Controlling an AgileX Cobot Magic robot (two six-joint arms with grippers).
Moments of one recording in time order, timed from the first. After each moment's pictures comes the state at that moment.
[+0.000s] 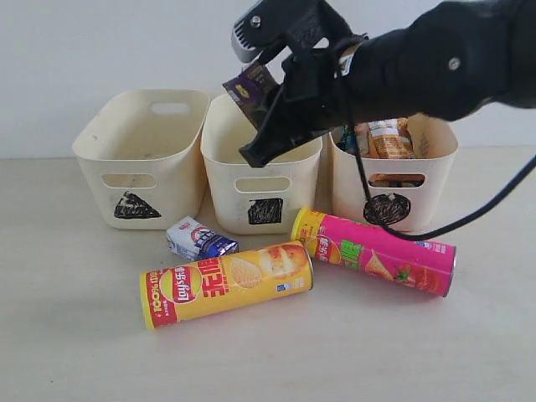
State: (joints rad) left arm 0.03 0.00 0.00 -0.03 0.23 0.05; right arm 0.64 1.62 -1.19 0.08 0.10 -0.48
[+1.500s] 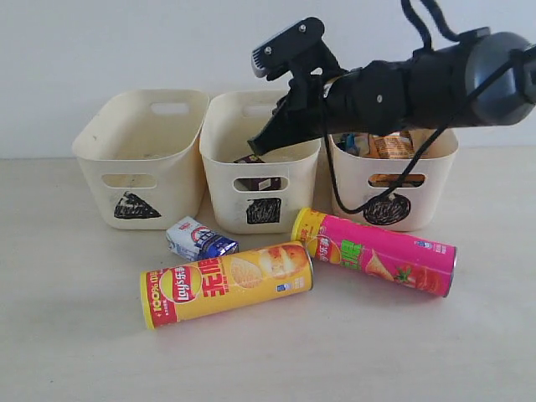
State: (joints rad) left arm 0.03 0.00 0.00 -0.03 0.23 0.05; right arm 0.52 1.91 -1.38 0.15 -0.01 -0.45
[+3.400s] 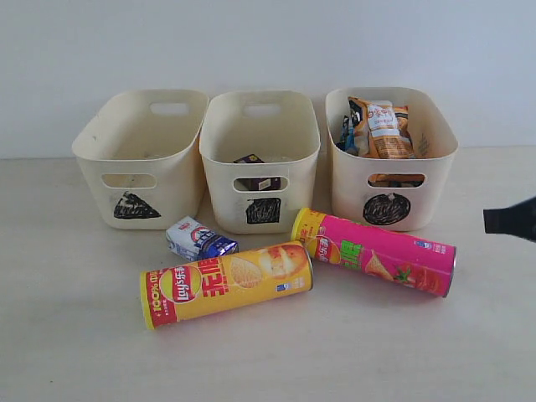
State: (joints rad) left arm 0.03 0.00 0.00 -0.03 0.23 0.05; right arm 0.12 1.18 -0.58 0.01 0.16 0.02
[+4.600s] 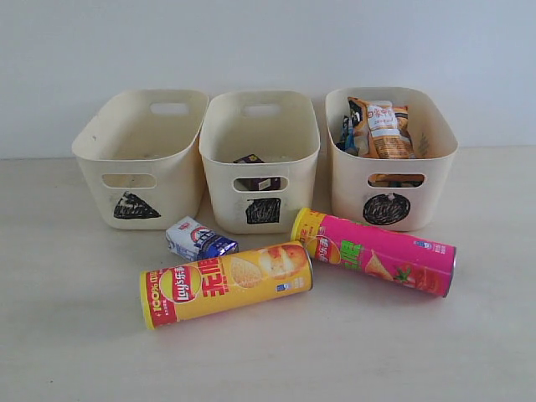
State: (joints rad) left arm 0.03 0.00 0.00 -0.03 0.23 0.05; right arm 0.12 0.01 0.00 0.04 0.09 0.10
